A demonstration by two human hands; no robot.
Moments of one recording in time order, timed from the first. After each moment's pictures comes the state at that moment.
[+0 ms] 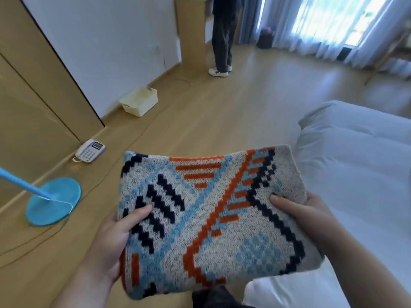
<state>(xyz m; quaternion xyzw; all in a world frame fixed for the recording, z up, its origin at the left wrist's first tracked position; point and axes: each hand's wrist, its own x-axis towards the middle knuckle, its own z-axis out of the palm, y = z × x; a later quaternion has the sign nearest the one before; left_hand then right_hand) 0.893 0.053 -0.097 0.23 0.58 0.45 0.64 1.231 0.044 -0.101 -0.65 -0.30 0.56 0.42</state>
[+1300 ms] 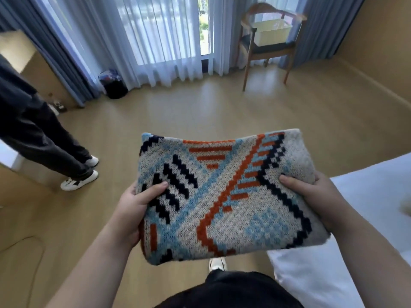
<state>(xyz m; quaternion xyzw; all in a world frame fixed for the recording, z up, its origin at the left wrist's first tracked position) 1.614 1.137 -0.093 0.48 0.40 0.15 0.76 1.838 0.883 -0.100 -0.70 -0.05 0.31 0.64</state>
